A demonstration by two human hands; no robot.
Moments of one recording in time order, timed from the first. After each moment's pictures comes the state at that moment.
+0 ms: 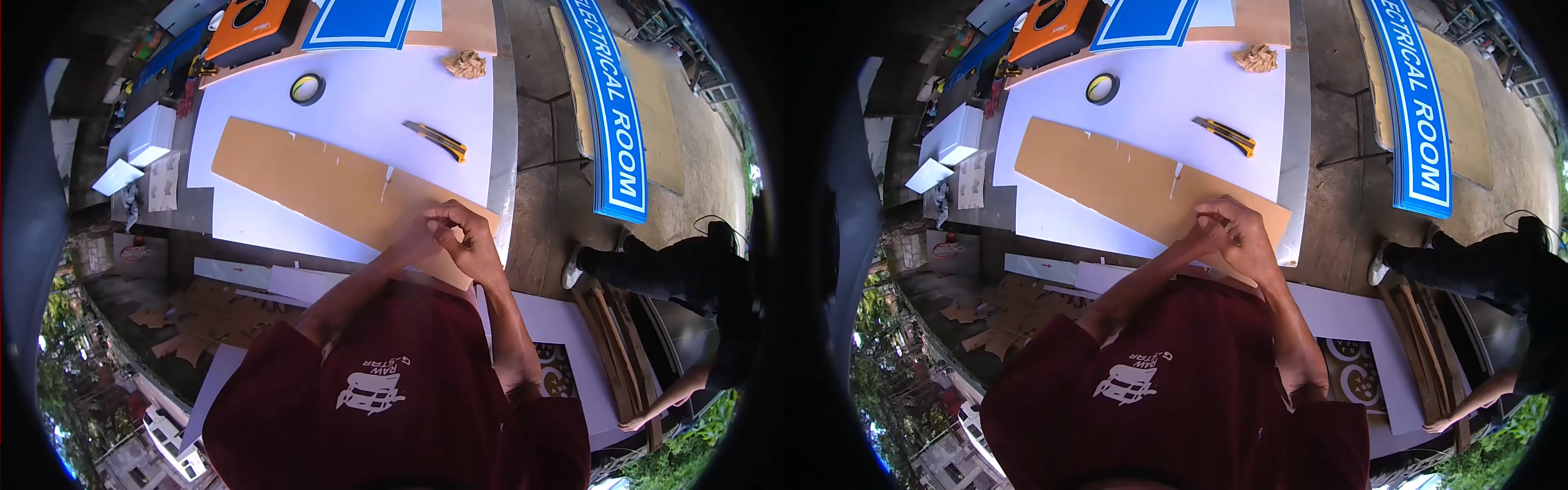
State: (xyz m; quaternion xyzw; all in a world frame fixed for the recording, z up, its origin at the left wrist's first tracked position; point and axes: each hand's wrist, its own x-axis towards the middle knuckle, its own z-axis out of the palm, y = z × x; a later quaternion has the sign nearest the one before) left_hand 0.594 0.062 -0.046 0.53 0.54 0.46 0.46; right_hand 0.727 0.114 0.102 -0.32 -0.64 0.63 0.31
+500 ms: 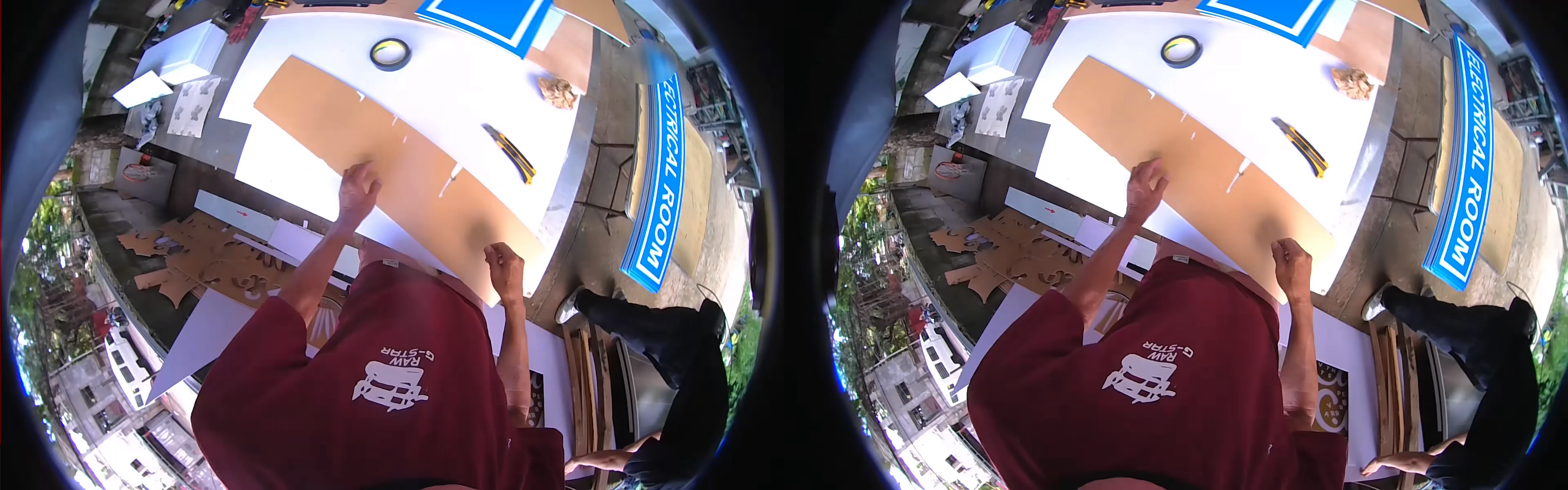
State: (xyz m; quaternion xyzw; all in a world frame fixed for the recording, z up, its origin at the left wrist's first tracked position) left_hand 0.361 -0.023 -0.073 0.47 0.81 0.33 0.06; right_hand 0.726 0.082 -0.026 -0.49 -0.71 0.48 0.15
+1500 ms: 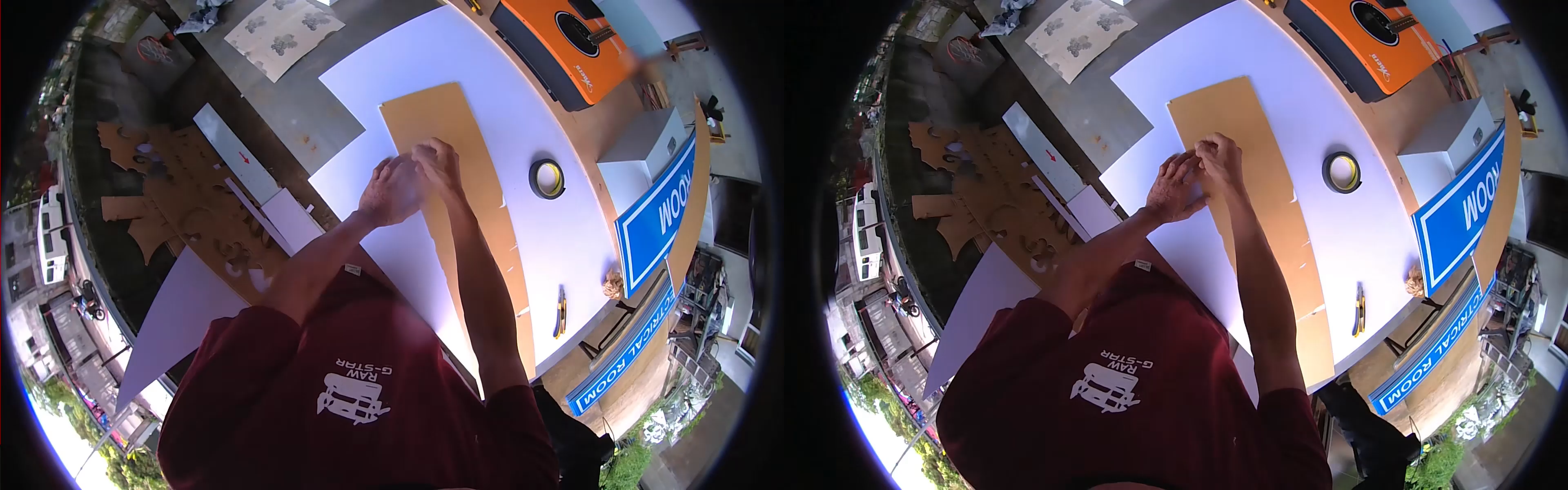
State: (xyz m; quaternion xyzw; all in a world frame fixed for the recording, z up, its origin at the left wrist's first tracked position) left_hand 0.084 -0.076 -0.076 0.47 0.84 0.25 0.05; right_hand 0.096 0.092 -0.032 -0.29 -0.70 0.66 0.00
